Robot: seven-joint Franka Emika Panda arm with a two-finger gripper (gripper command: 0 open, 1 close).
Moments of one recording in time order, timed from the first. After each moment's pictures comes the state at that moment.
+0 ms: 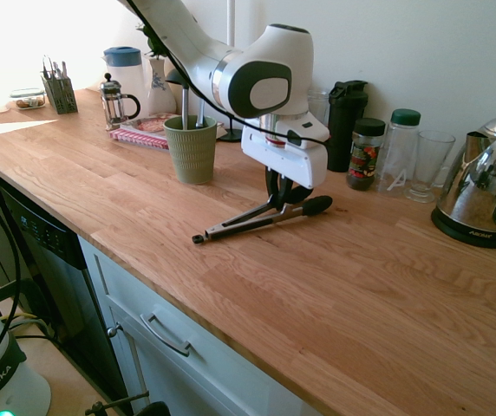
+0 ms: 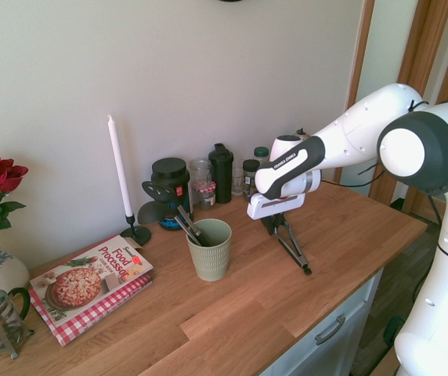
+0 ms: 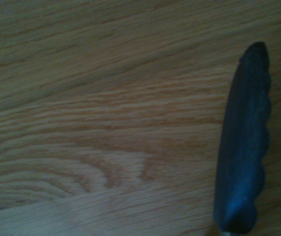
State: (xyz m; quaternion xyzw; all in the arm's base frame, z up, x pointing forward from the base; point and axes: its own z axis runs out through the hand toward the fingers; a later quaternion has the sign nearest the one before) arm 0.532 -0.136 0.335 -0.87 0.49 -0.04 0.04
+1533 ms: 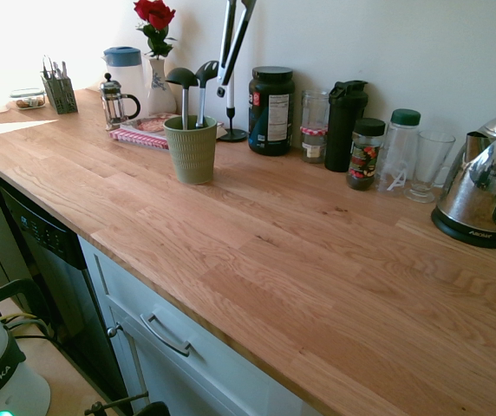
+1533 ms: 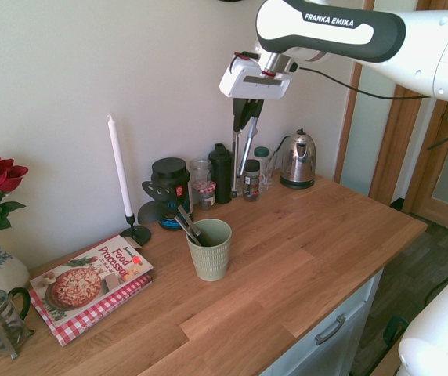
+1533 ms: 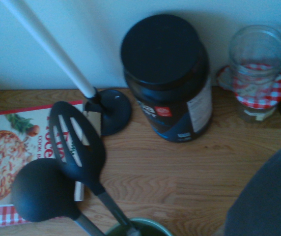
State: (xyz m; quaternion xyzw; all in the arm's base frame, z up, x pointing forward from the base) arm 0.506 0.016 0.718 -0.91 0.36 -0.15 0.16
